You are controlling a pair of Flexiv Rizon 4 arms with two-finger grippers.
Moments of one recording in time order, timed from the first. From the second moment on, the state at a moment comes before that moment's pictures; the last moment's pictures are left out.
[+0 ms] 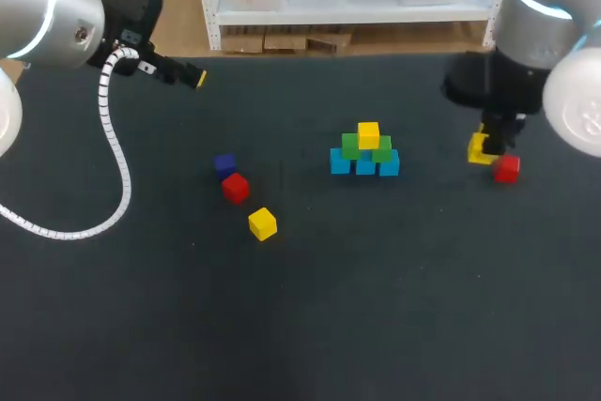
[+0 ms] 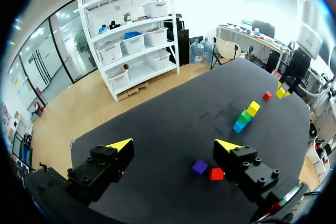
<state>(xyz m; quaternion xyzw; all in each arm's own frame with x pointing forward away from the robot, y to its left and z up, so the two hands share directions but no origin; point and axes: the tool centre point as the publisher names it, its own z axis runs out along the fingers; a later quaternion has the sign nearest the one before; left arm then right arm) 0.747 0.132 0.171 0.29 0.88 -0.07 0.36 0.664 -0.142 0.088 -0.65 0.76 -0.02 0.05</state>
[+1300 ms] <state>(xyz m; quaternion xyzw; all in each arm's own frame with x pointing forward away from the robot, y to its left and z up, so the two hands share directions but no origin) 0.747 0.132 0.171 0.29 0.88 -0.07 0.36 0.709 -0.043 0.074 -0.70 0.72 -0.01 0.04</state>
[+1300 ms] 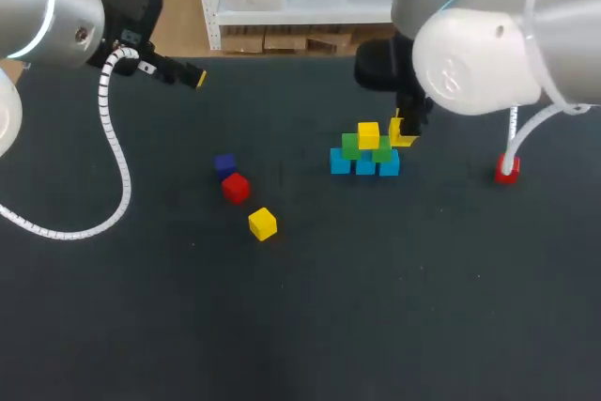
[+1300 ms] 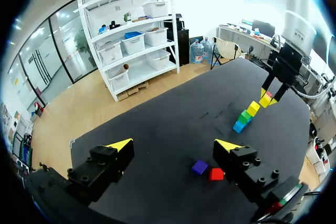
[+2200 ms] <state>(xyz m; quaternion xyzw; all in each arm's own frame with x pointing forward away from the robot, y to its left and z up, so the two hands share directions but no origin) 0.747 0.132 0.171 0.29 0.88 -0.07 0.36 0.731 -0.033 0.060 -0.72 0.70 0.00 0.02</state>
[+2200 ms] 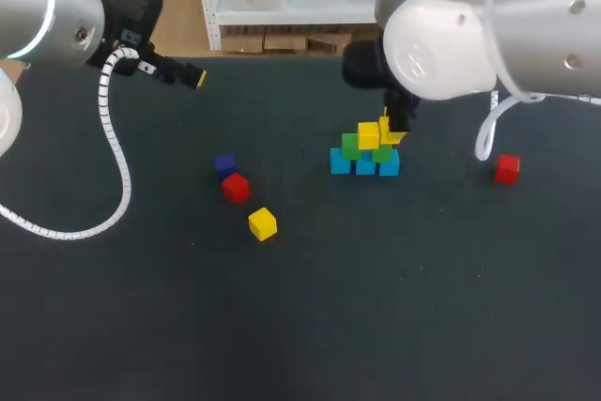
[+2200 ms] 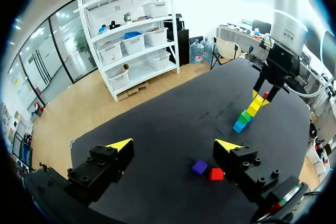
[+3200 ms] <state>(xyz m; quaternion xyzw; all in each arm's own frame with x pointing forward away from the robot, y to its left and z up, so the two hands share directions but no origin) 0.747 0.132 0.171 0.29 0.88 -0.07 0.36 0.736 -0.032 0.054 -0.72 0.70 0.00 0.00</state>
